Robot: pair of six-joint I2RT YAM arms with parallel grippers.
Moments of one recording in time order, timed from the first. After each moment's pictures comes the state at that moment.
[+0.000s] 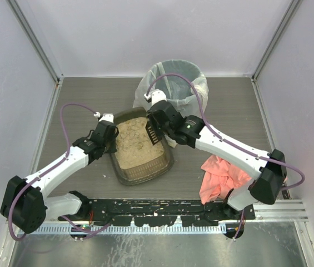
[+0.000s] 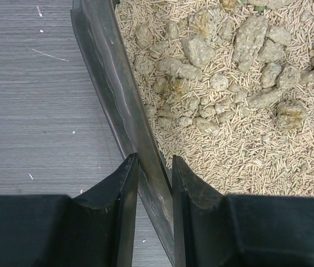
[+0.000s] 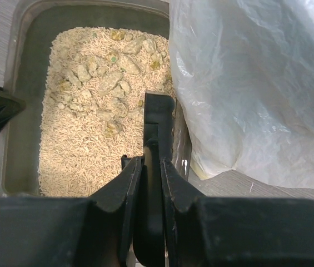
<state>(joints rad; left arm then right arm) -0.53 1.17 0.75 -0.47 -0.32 -0.41 0.92 1.47 1.38 -0.55 0.34 0.27</state>
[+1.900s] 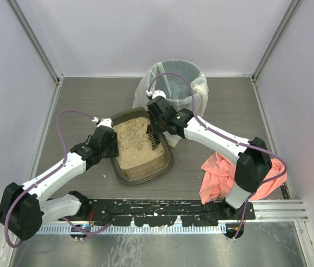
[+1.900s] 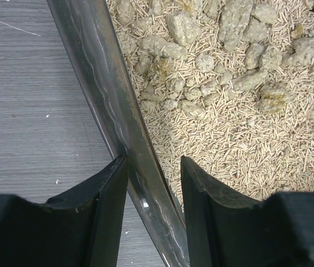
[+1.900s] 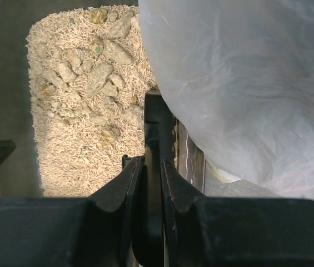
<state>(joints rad) -0.54 1.10 0.67 -0.43 -0.26 -0.50 0.84 1.67 1.45 -0.58 0.25 0.40</state>
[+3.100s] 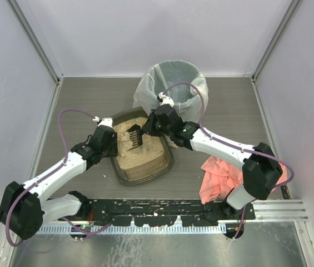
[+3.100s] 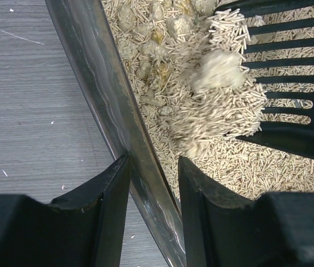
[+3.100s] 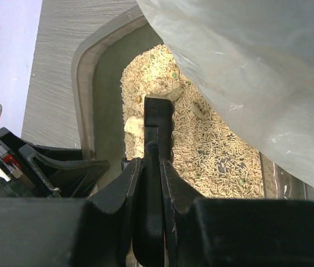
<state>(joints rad) -0.53 1.12 0.66 -0.41 -0.26 -0.45 0.82 1.55 1.16 -0.15 0.11 0.77</state>
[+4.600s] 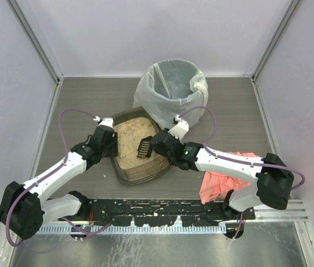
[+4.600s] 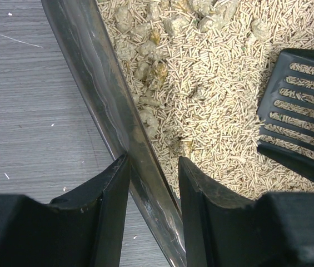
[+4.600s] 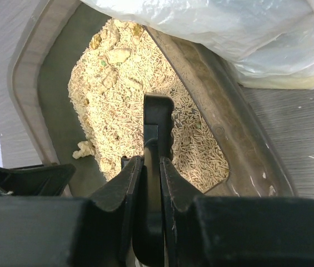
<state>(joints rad) -0.53 1.12 0.66 -0.41 -0.25 -0.43 1.05 1.39 0.96 -0.31 0.60 1.20</state>
